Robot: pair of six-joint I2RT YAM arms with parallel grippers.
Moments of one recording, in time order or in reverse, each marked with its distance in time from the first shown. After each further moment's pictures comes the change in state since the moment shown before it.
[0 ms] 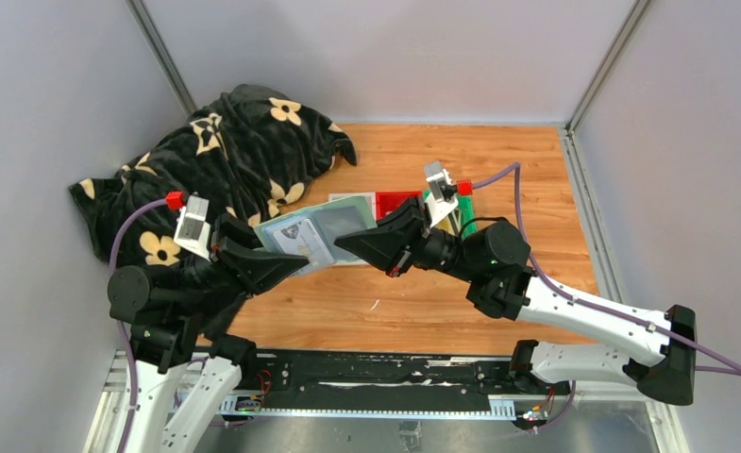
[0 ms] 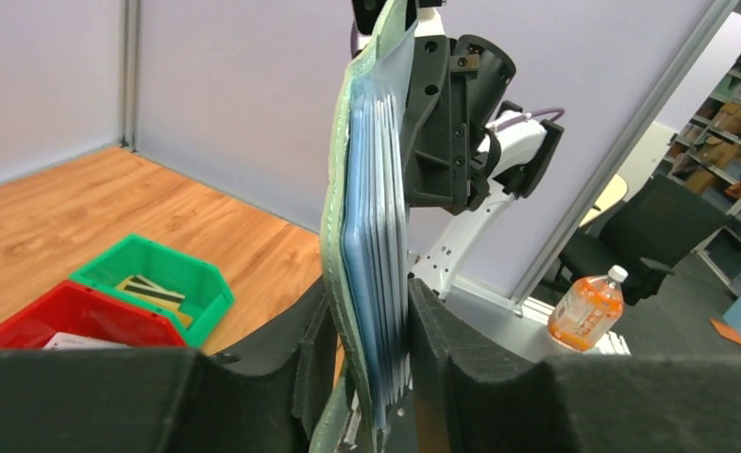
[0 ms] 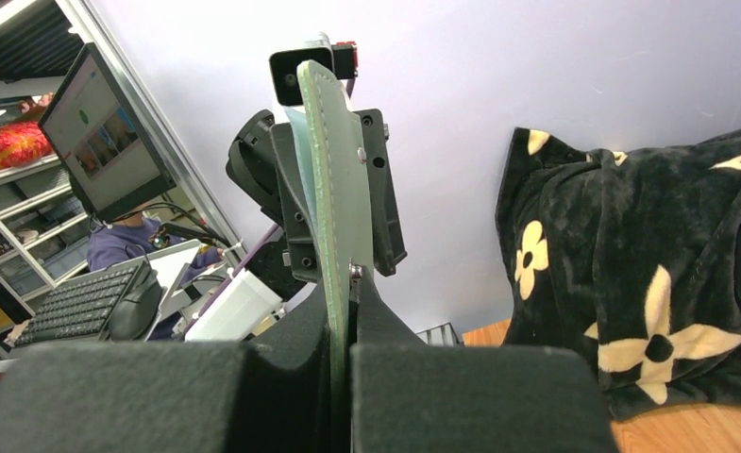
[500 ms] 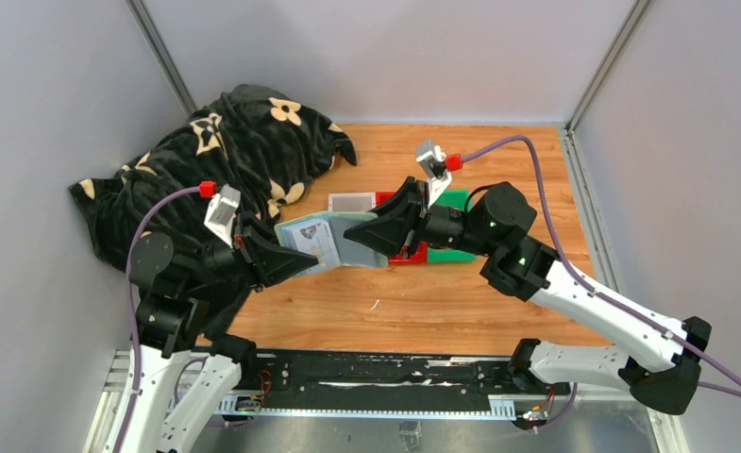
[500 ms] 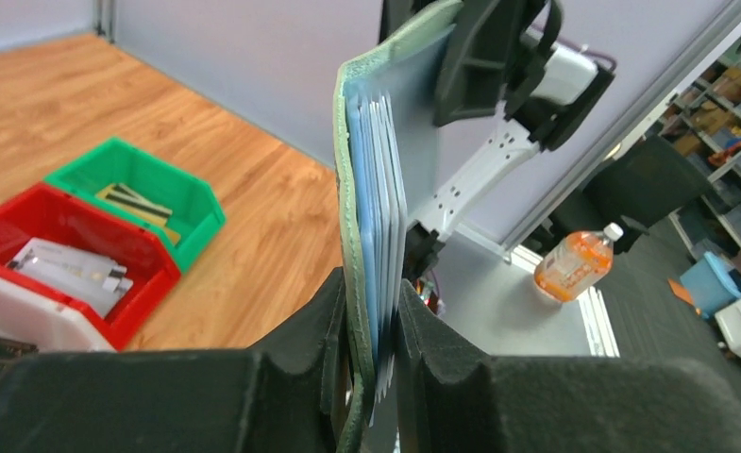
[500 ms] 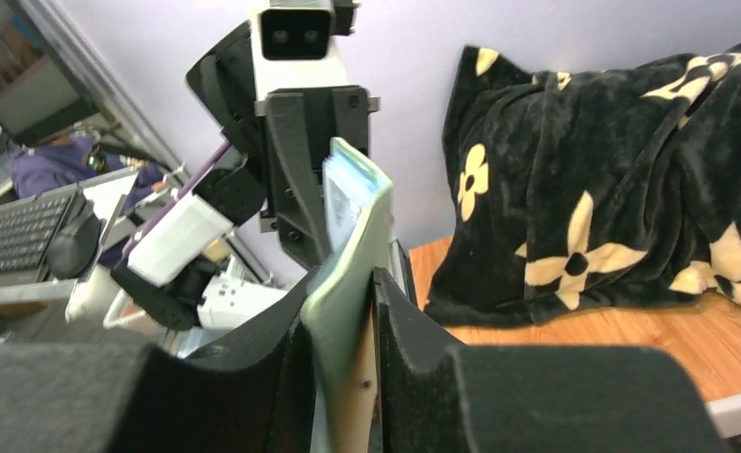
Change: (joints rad) left arm 0.000 0.069 0.018 -0.198 0.069 0.098; right arm -0.127 0.002 0.161 -0.385 -0.173 -0.087
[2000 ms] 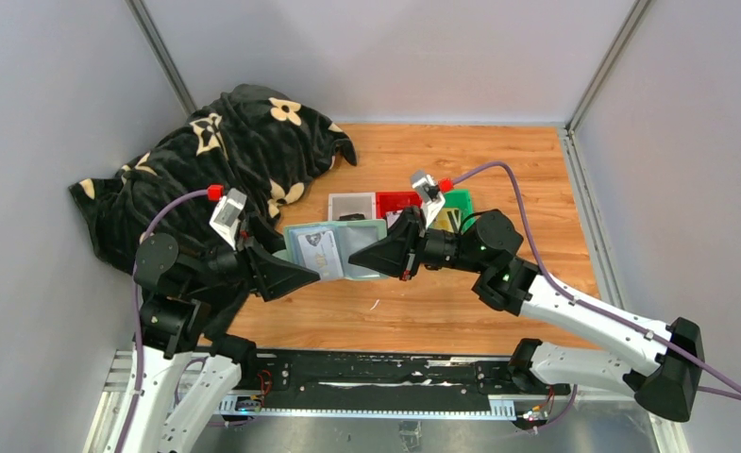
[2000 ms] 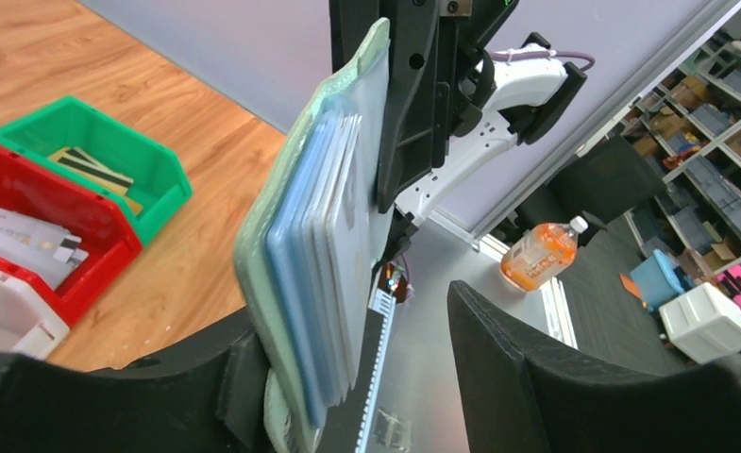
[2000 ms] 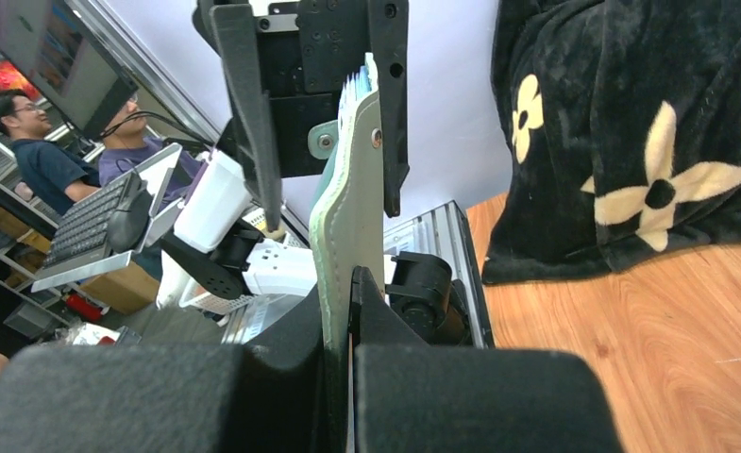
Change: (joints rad) left arm 0.000 -0.004 -0.020 -0.068 0.049 -0.026; right arm -0.036 -0.033 -0.251 0.203 -0.089 0.177
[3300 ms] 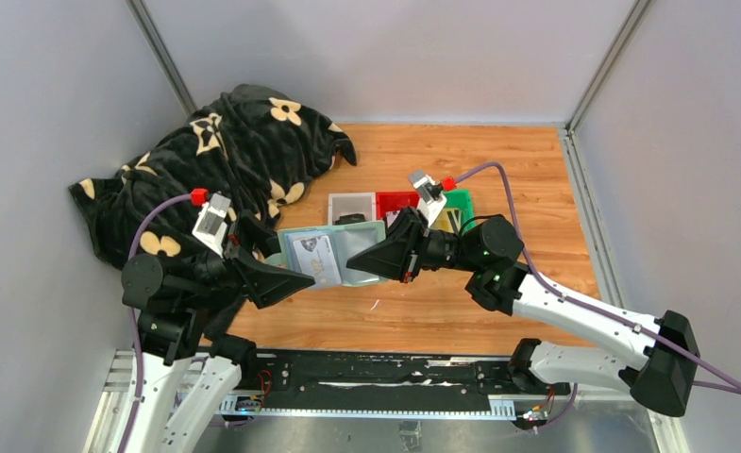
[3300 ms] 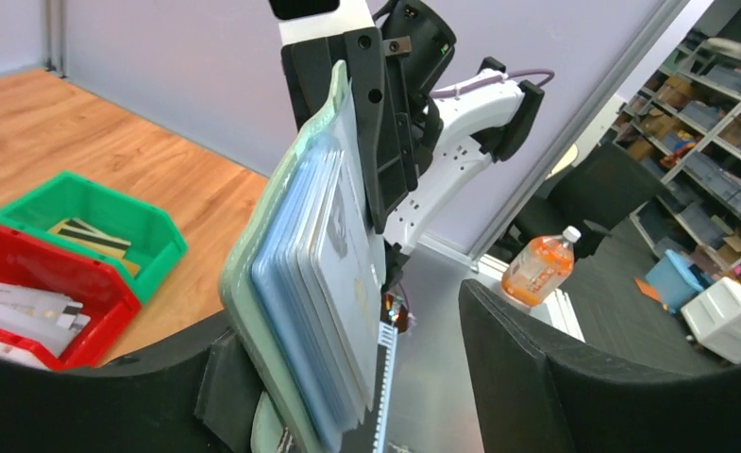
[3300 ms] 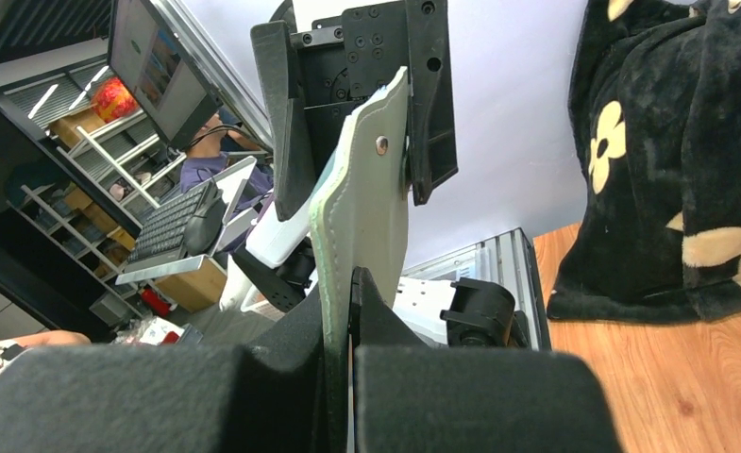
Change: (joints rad) left arm 0.000 -0.043 -0.035 0.228 -0.008 -0.114; right arm 0.006 0.028 -0.043 0.238 -0.071 0.149
